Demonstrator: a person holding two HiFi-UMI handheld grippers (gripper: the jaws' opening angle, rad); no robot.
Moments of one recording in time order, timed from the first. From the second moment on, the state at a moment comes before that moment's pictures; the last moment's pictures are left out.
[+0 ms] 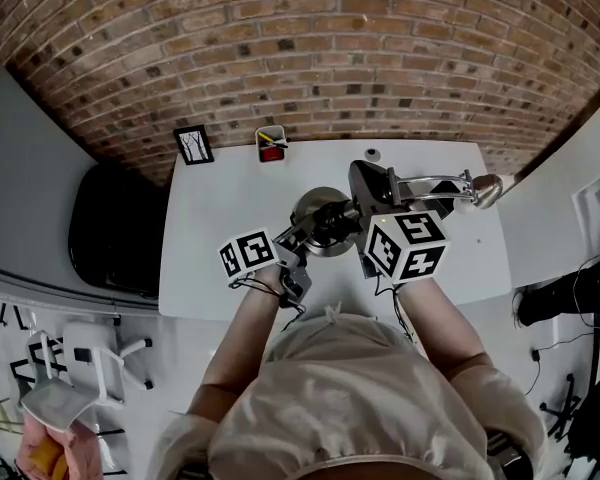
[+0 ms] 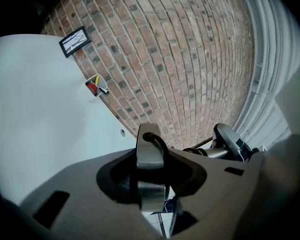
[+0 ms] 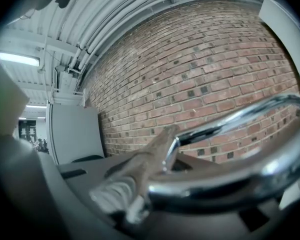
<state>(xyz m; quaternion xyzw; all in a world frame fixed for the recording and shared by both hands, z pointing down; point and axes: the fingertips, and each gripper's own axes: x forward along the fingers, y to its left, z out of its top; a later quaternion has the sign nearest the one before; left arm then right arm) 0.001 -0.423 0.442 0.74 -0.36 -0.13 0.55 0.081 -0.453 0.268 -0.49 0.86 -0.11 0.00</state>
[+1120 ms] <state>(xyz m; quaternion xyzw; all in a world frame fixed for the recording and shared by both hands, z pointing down) -0.002 -0.419 0.461 0.74 -0.37 -0.11 0.56 0.080 -0.450 0.287 -0.50 0.86 -0.12 0.00</state>
